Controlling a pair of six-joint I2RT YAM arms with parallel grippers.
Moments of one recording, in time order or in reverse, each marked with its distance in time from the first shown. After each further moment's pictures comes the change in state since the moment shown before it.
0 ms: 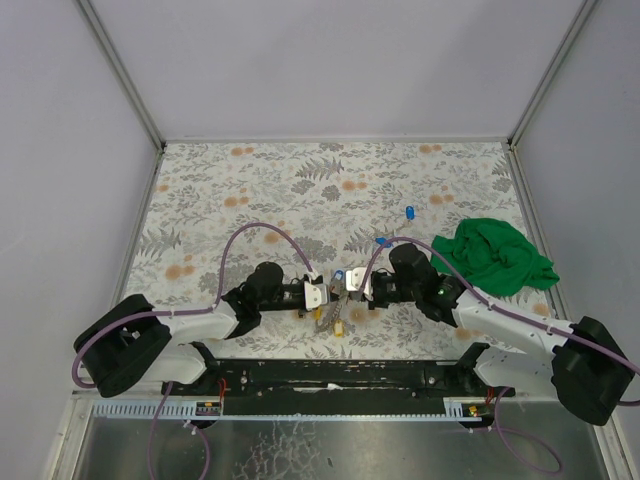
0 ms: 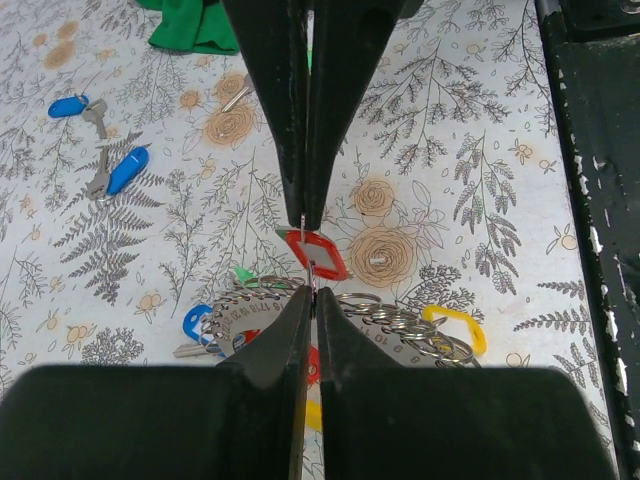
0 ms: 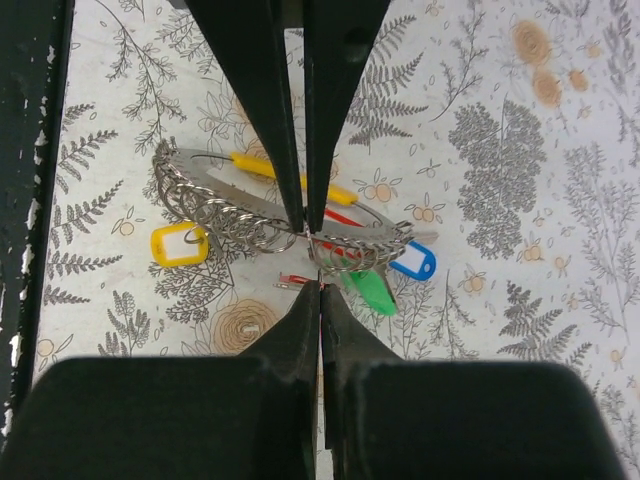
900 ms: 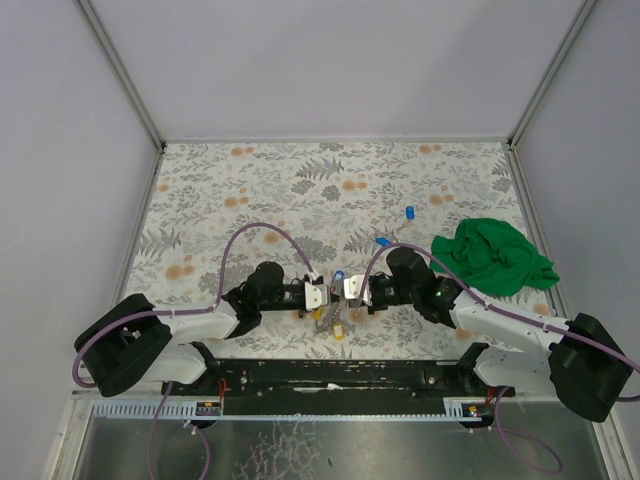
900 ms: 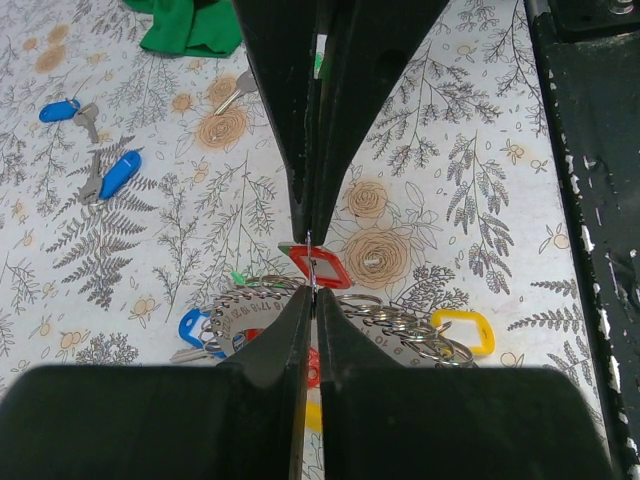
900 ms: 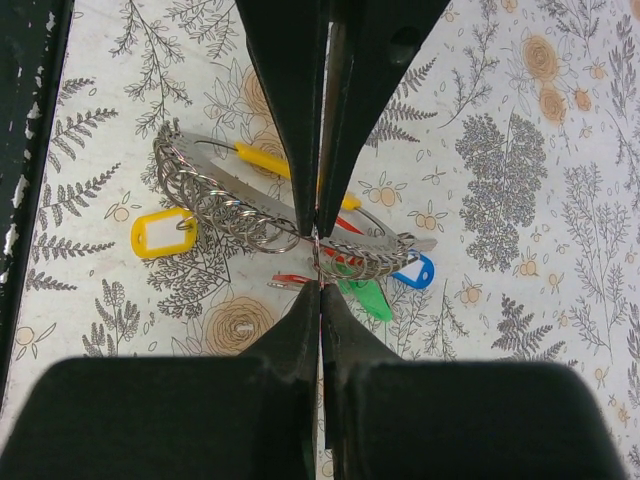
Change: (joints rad) left arm 0.000 0.004 0.005 -0.006 0.018 0.002; right arm 0.018 0.011 -0.014 0.023 0.002 -0.090
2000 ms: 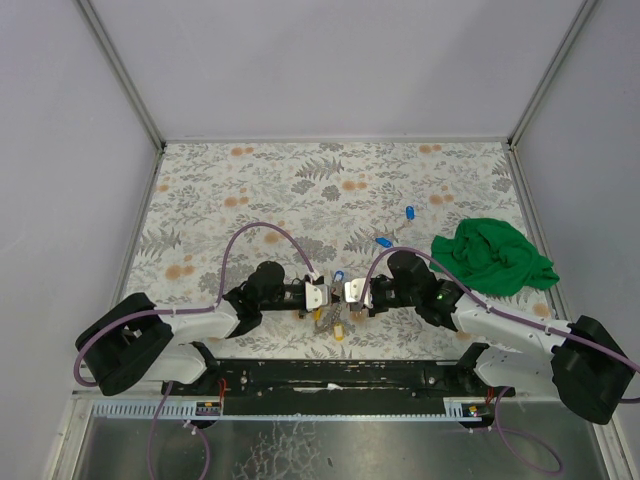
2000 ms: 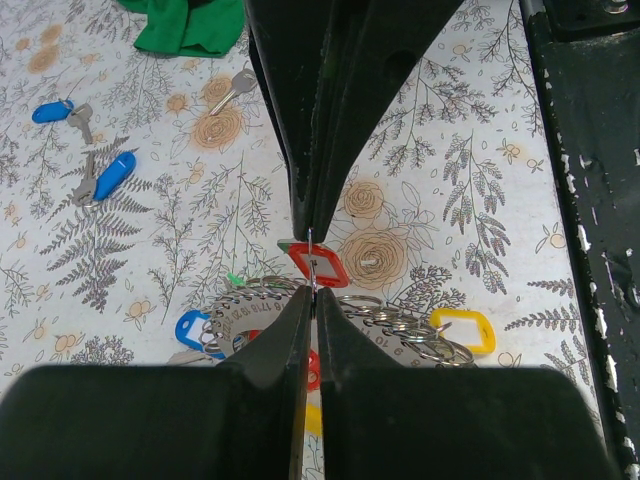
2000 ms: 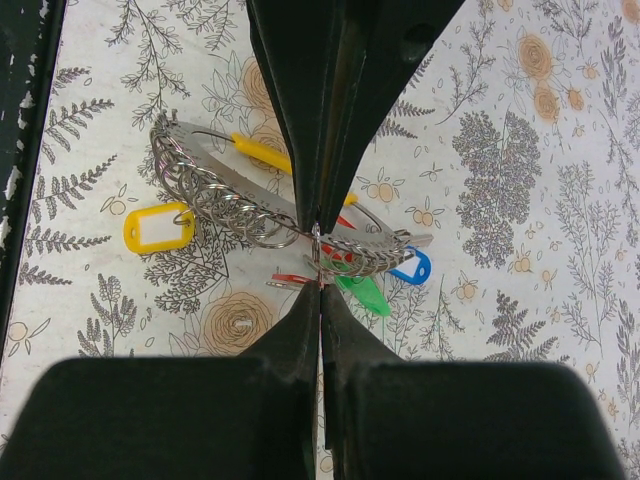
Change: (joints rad) left arm 0.000 0.009 0.003 0.000 0.010 0.000; right arm 0.011 -0.019 -0.024 0.014 0.026 -0.016
